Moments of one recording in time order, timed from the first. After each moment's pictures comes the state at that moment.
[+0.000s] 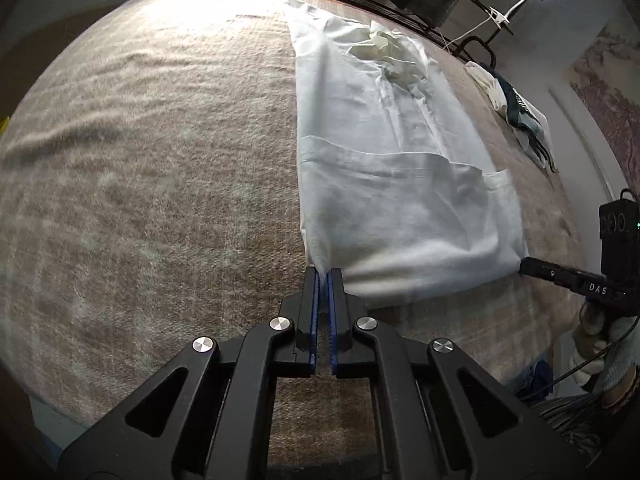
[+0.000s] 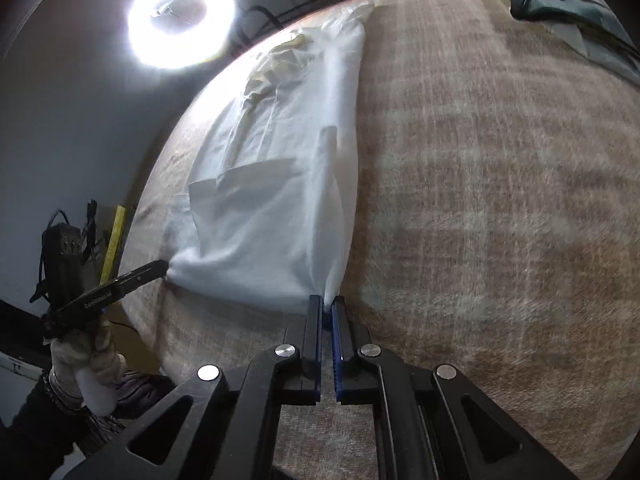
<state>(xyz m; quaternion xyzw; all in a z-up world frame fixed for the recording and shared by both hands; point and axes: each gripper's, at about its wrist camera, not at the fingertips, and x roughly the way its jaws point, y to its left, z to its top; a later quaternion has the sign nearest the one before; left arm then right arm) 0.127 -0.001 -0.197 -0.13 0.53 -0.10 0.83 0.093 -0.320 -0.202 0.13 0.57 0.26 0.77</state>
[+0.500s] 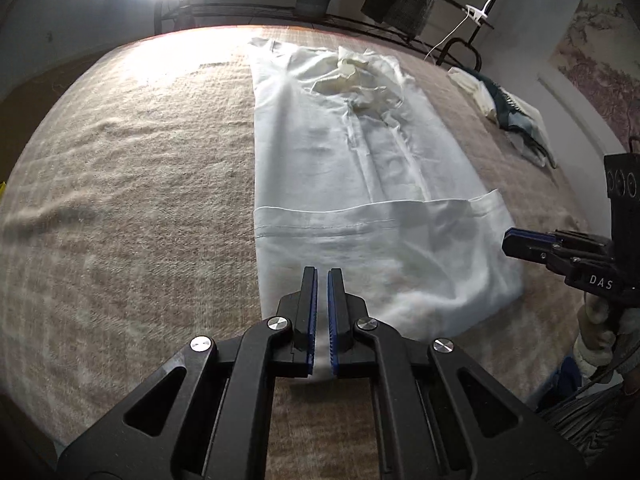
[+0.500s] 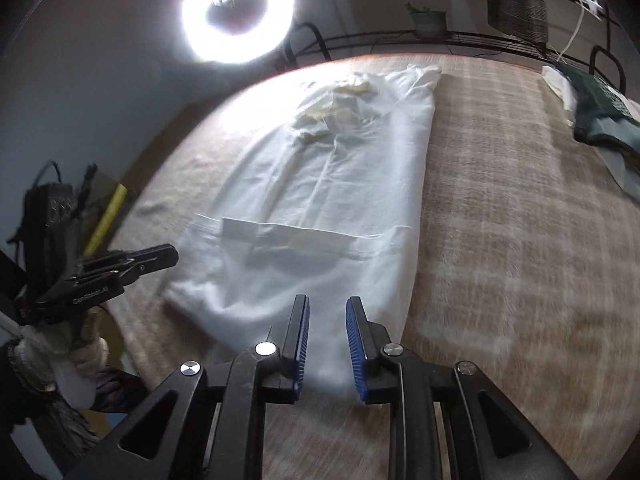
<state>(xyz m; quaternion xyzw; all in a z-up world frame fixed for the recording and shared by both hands) 0.155 -0.030 -0.186 -0.07 0.49 -0.10 0.87 0.118 -0.275 -0.174 0.03 0.50 0.29 0.82</state>
